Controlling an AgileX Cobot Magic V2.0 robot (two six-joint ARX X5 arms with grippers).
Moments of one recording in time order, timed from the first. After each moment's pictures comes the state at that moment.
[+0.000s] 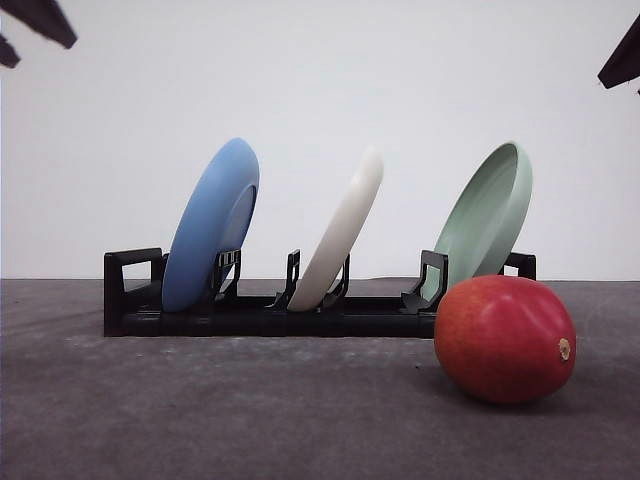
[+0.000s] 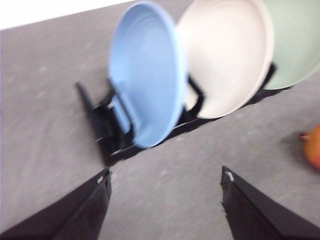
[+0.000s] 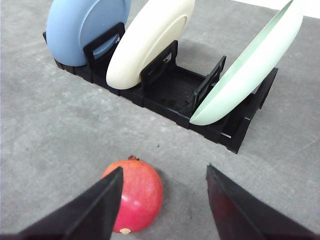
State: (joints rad) left_arx -0.42 0.75 0.80 -0.53 0.11 0.06; right_arx 0.35 0.53 0.58 -0.51 -0.24 -0.03
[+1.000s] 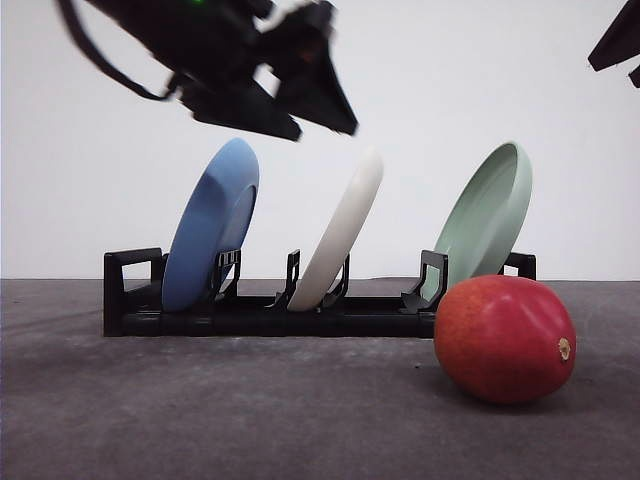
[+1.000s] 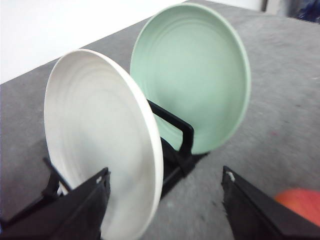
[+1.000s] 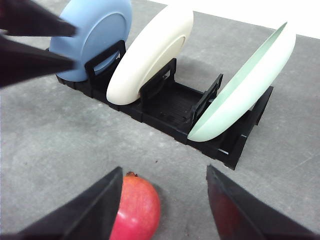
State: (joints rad) left_arx -0.77 1.45 0.90 0.21 -0.02 0.11; right_arx 0.35 0.53 0.58 -0.46 -0.24 -0.03
